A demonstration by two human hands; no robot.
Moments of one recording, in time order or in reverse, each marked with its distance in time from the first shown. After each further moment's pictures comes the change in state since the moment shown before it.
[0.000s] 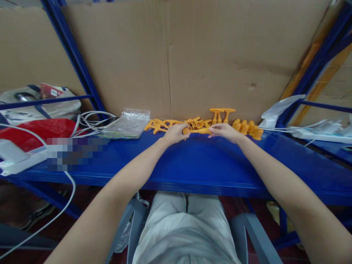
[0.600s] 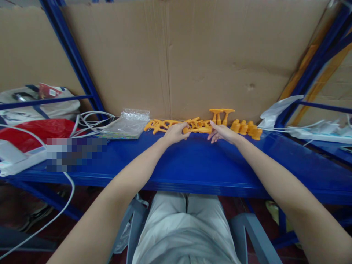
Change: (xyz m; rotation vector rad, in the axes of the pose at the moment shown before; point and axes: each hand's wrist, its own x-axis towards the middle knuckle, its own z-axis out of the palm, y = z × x) left_hand 0.002 0.000 0.001 -0.053 0.041 -0.013; right_hand -0.004 -0.015 0.012 -0.046 0.007 0.214
